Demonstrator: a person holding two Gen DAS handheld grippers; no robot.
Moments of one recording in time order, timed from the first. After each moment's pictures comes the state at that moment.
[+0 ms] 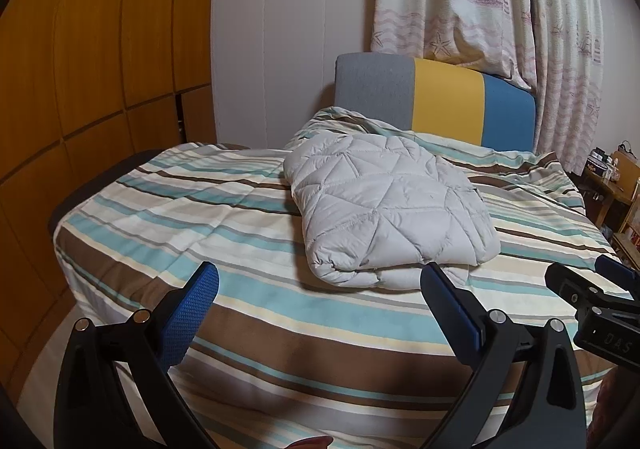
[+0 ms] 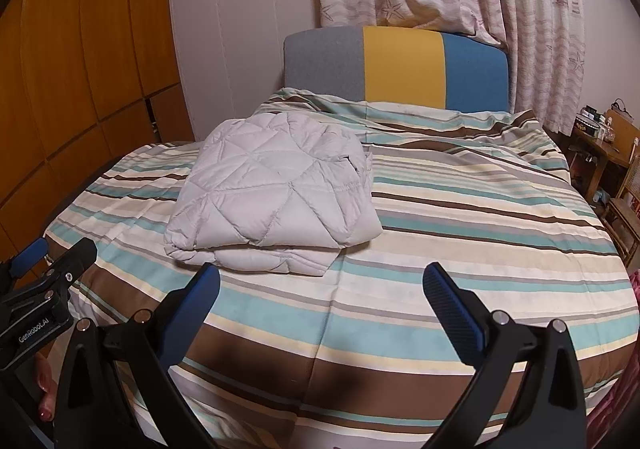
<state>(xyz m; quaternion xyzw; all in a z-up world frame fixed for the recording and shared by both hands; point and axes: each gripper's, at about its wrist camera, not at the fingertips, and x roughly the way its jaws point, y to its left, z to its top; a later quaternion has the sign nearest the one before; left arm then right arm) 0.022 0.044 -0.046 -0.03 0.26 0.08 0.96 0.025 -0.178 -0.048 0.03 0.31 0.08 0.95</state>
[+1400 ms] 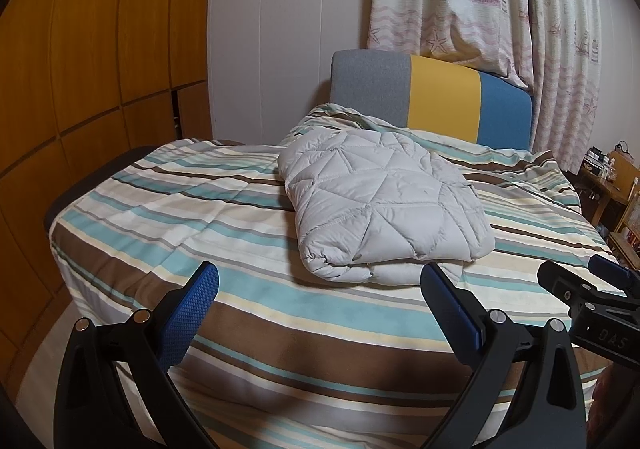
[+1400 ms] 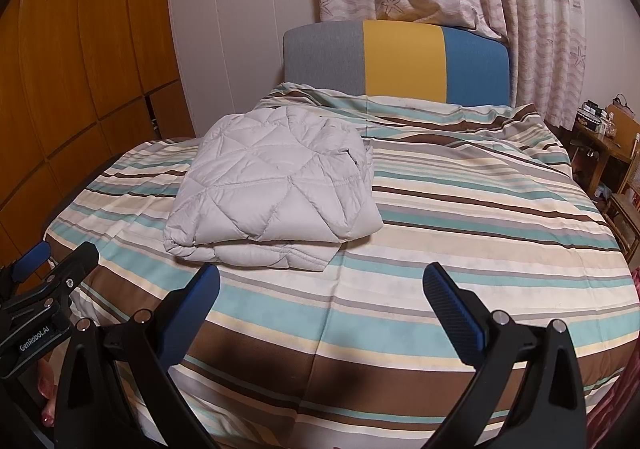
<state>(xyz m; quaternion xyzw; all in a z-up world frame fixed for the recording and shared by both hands) 0.021 0.037 -0.047 -0.03 0.26 0.07 0.96 0.026 -0.183 -0.048 0.03 0.32 0.09 0.94</state>
